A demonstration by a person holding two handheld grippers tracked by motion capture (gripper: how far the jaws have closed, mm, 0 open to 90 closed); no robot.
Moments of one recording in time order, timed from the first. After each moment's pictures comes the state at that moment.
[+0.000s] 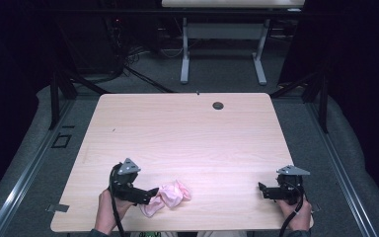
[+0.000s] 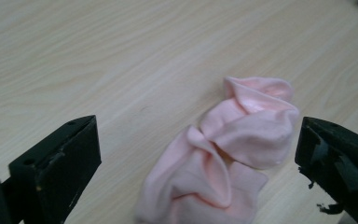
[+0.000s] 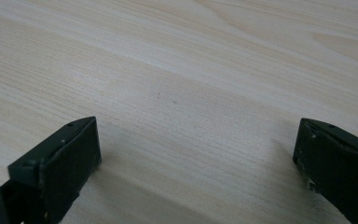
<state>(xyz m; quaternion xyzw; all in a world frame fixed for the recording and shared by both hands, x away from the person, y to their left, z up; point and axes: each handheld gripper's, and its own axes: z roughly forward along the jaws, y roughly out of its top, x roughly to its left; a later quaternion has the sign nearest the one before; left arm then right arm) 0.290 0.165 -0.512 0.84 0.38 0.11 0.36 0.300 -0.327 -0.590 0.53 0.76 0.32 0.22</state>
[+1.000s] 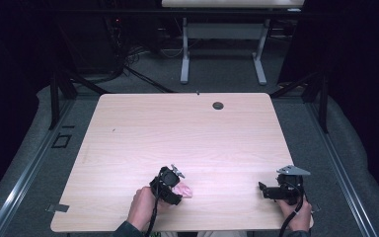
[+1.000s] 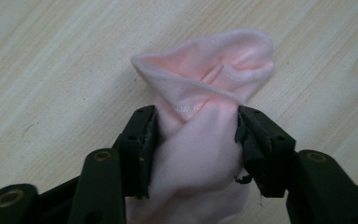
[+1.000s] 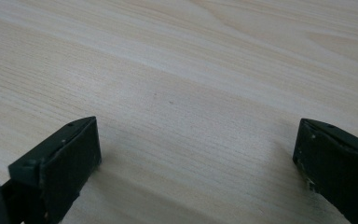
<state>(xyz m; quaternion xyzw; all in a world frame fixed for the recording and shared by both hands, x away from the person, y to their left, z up) 0.311 0.068 -0.551 0.92 0.35 0.07 0.18 0.300 -0.327 -0.590 0.53 0.75 0.32 0.22</state>
